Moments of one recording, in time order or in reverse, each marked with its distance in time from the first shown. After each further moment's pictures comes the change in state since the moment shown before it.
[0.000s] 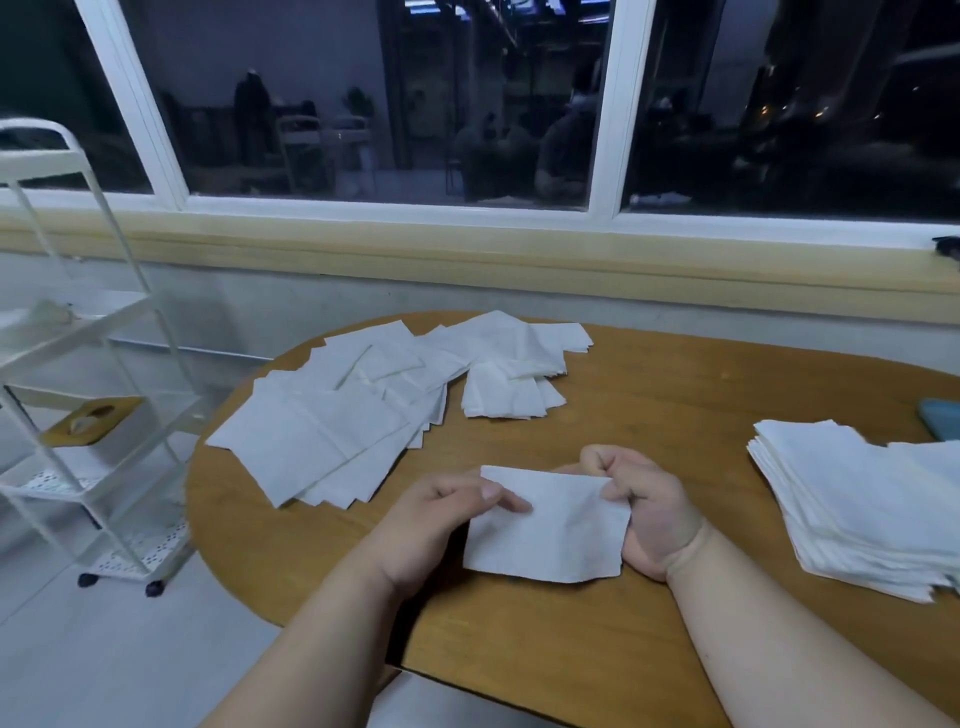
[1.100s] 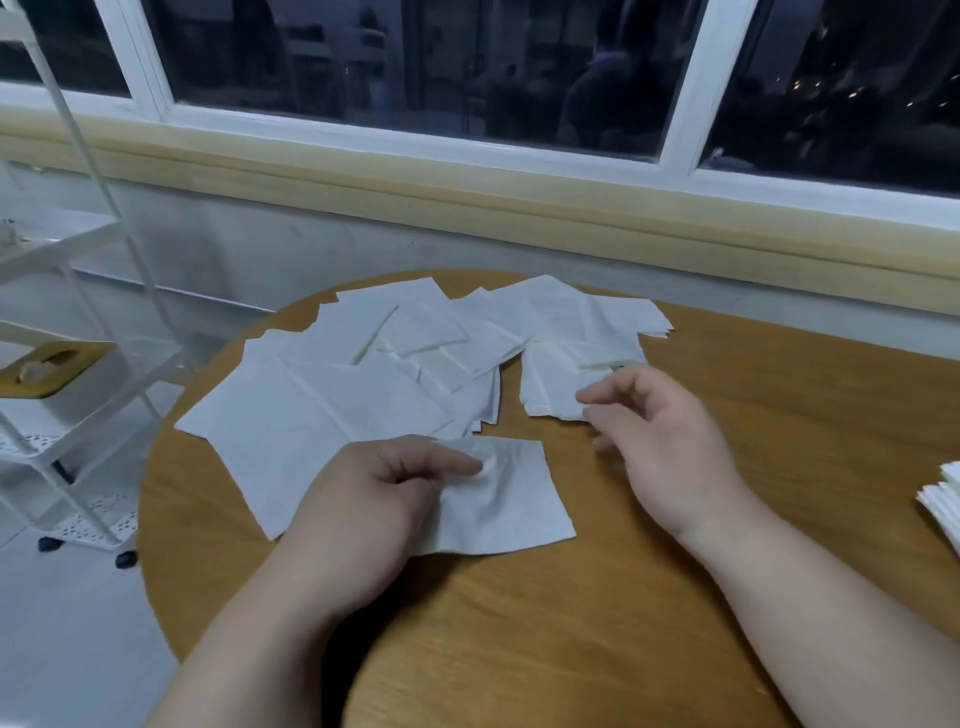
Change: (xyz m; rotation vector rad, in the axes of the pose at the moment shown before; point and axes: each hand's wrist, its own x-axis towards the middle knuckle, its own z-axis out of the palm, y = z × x) left_hand 0.020 -0.020 -0.090 0.259 0.387 -0.142; right_hand 0.091 -0.001 0.058 -0.882 0.455 -0.135
